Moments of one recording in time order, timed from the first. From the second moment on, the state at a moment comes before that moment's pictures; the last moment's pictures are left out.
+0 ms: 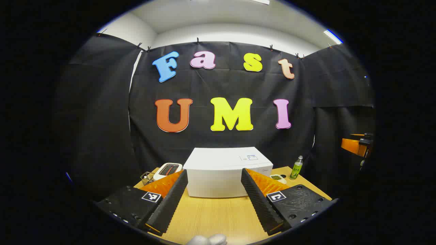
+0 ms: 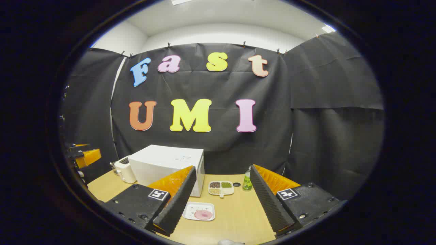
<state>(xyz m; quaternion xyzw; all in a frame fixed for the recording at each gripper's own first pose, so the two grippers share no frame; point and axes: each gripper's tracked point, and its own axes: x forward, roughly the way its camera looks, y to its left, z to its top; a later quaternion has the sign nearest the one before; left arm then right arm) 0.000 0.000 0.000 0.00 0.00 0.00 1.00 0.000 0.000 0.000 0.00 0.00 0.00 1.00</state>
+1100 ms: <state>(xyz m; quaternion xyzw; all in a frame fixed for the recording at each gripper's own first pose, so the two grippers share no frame) 0.053 -0.059 -0.043 0.01 0.00 -0.03 1.00 0.015 -0.023 0.003 -0.01 0.01 0.00 1.00</state>
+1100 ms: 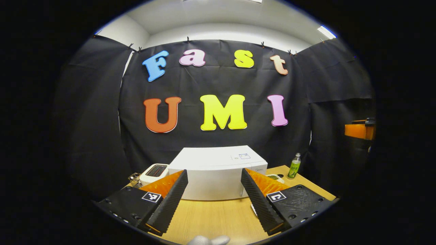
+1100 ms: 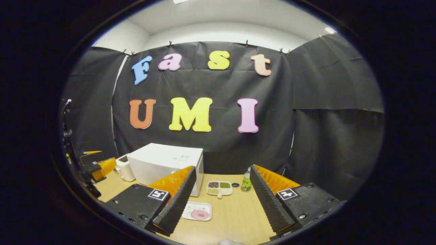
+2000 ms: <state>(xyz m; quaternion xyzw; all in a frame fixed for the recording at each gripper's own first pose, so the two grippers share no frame) 0.254 -0.165 -0.199 0.03 0.05 -0.05 1.00 -0.005 -0.101 -0.026 -0.04 0.09 -0.10 0.99</state>
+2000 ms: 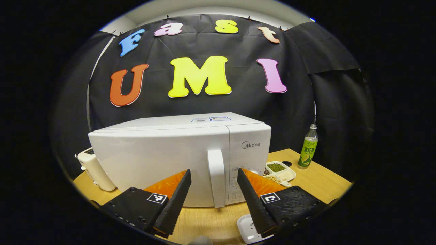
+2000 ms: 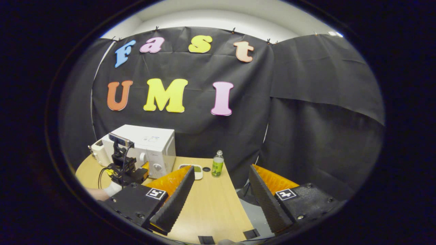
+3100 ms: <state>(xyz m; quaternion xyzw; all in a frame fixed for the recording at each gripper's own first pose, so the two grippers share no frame) 0.200 -0.156 -0.224 0.02 0.04 -0.07 1.00 0.012 -0.072 -0.034 -0.04 0.12 -0.04 0.99</state>
